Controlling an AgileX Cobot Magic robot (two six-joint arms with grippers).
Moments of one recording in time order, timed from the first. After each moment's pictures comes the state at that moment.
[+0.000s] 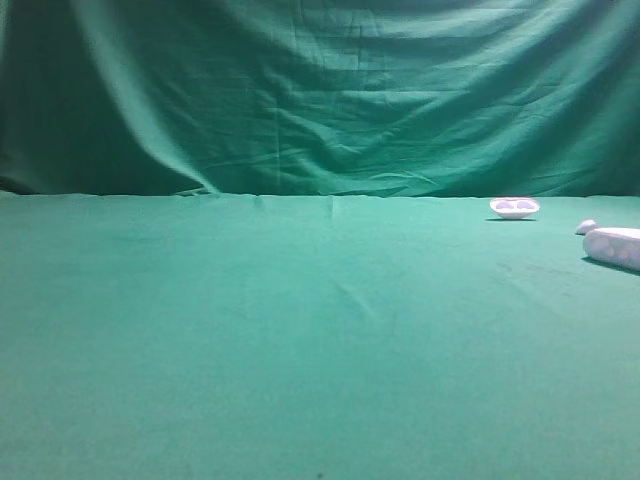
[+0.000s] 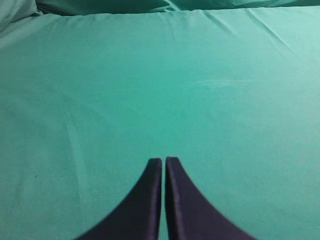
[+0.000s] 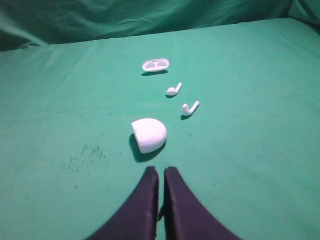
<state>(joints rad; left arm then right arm) -0.13 -0.01 0.02 0.07 0.35 -0.06 0.08 -0.01 0.03 0.10 0.37 -0.07</state>
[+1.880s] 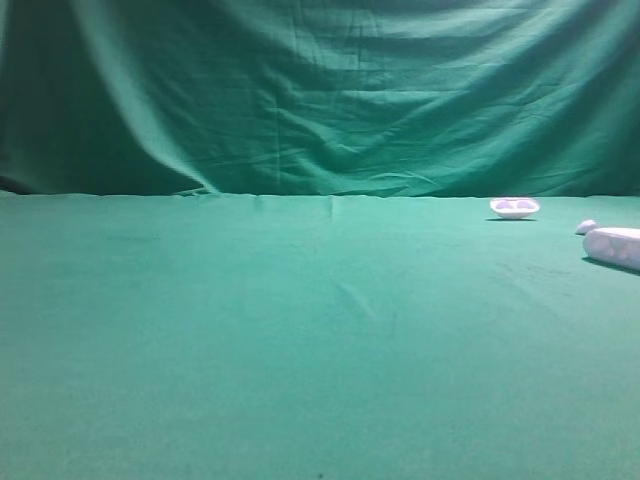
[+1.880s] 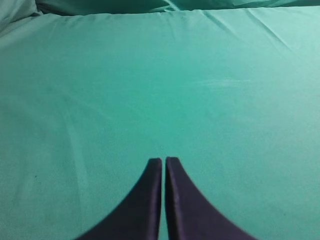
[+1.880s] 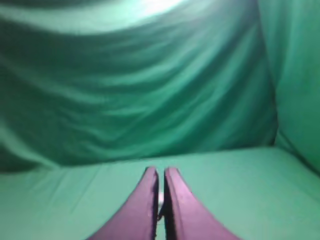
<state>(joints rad) -0.13 -0.01 0.02 0.07 0.35 -0.06 0.08 0.68 -0.46 0.27 0.43 -0.24</state>
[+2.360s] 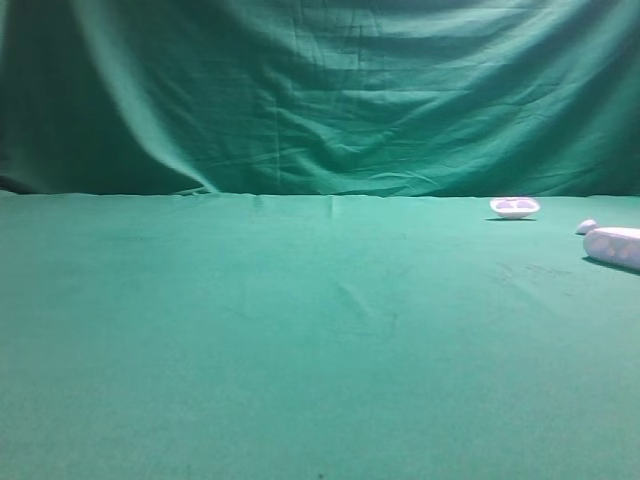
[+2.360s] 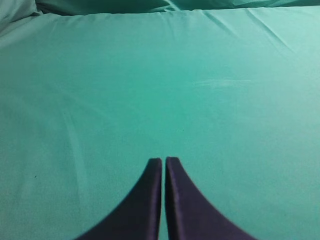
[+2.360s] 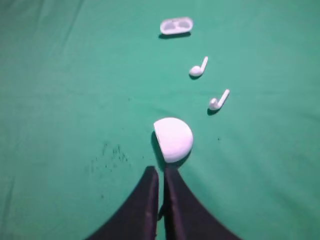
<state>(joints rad) -0.13 -0.01 0.02 0.07 0.35 -0.06 0.13 1.18 -0.72 0.16 0.63 -0.30</state>
